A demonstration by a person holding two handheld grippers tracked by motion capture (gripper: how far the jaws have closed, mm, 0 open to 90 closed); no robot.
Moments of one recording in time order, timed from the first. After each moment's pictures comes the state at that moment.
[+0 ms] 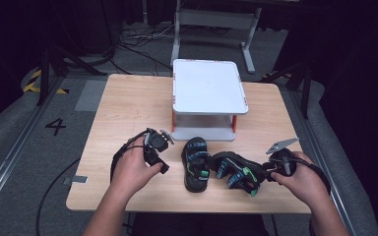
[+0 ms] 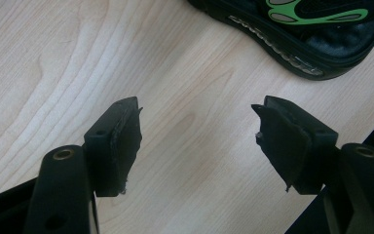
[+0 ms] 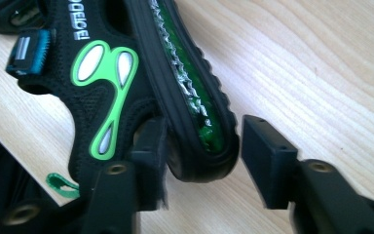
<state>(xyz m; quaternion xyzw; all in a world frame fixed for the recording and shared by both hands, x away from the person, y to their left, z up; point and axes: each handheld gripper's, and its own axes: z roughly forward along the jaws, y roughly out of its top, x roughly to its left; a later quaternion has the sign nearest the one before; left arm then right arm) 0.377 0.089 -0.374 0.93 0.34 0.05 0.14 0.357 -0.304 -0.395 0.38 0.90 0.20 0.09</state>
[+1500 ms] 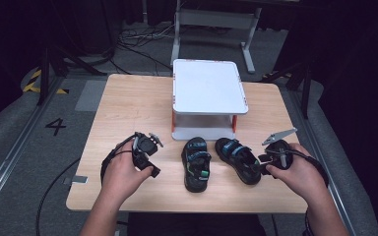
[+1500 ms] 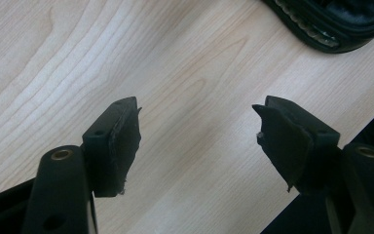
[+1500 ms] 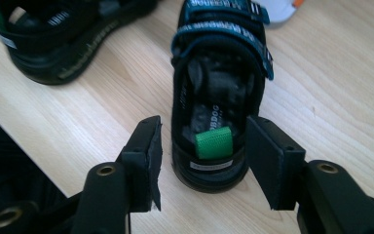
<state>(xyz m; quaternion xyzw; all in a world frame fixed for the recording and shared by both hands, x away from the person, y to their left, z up) 0.364 0.115 -0.377 0.91 0.38 0.04 0.14 0.362 -0.282 -0.366 0.39 0.89 0.22 0.09</state>
